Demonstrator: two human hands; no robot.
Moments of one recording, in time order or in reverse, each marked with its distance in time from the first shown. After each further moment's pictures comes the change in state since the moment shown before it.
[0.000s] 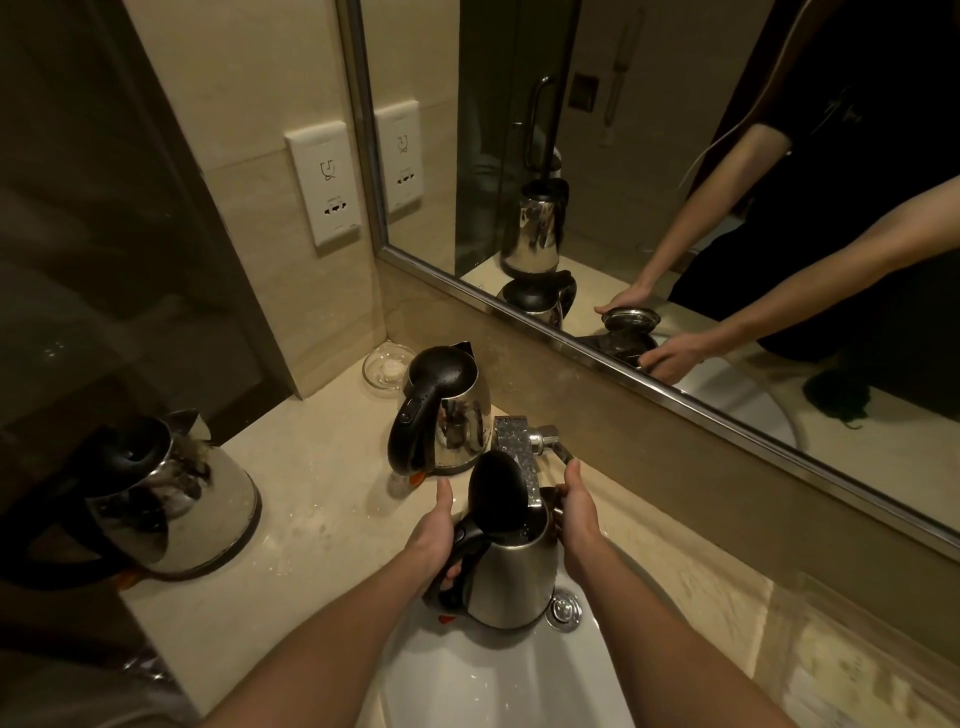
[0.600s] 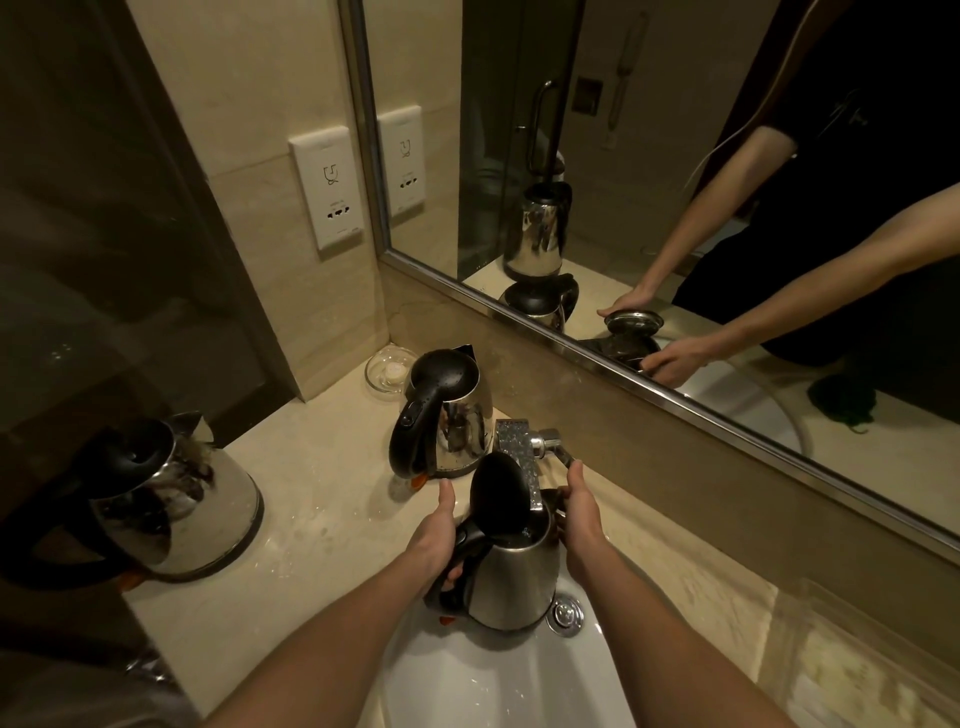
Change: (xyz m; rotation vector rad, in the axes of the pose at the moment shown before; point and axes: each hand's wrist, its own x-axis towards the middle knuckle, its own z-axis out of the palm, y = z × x) left_hand -0.004 0.001 0.000 0.017 0.004 0.030; right_hand 0.002 -0.003 -0.003 0.001 -0.021 0.010
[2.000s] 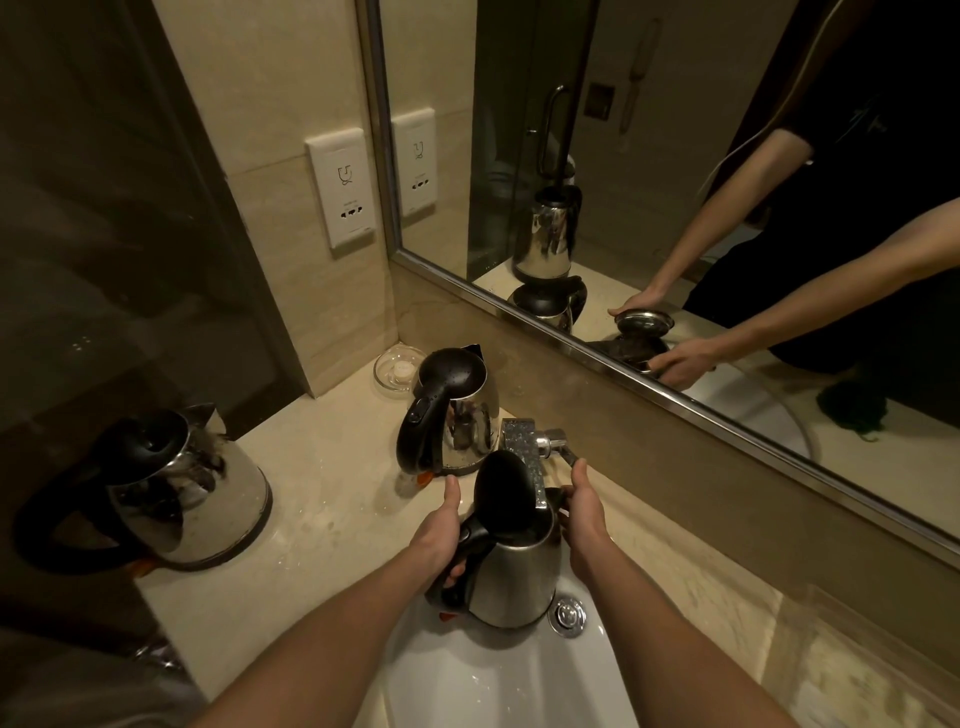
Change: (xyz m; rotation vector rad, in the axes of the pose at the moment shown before) left_hand -0.013 0.002 -0.003 0.018 -0.017 -0.006; right_hand -0.011 -0.004 0.002 -0.033 0.008 0.004
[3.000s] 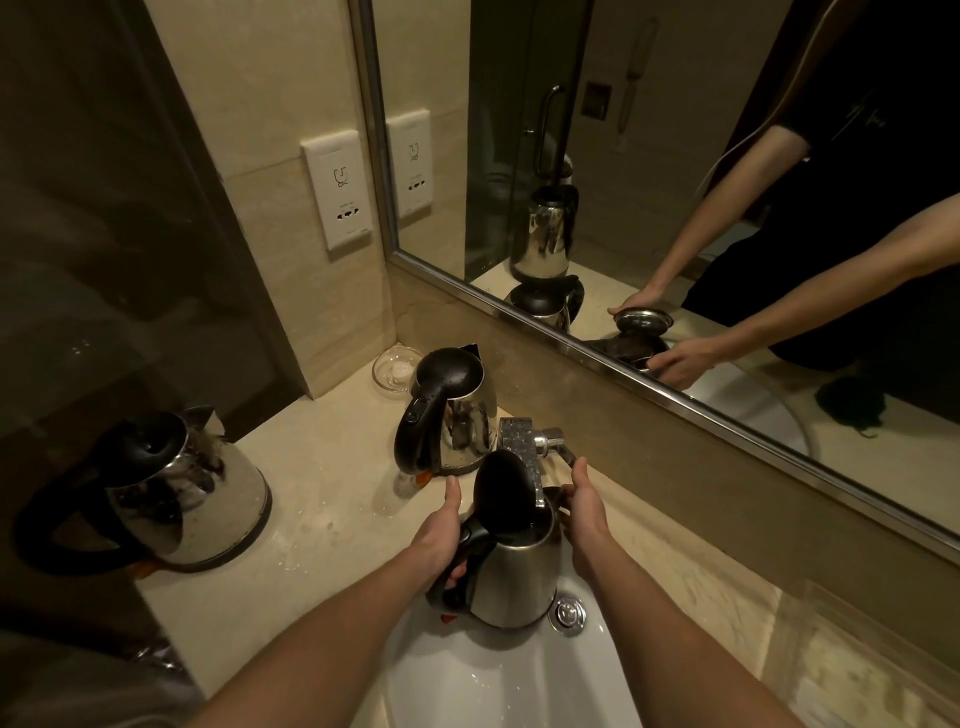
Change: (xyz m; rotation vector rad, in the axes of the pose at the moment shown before) left_hand 0.005 -0.002 0.003 0.014 -0.013 0.011; right_hand -0.004 -0.002 -0.005 -0.010 -0.032 -0.046
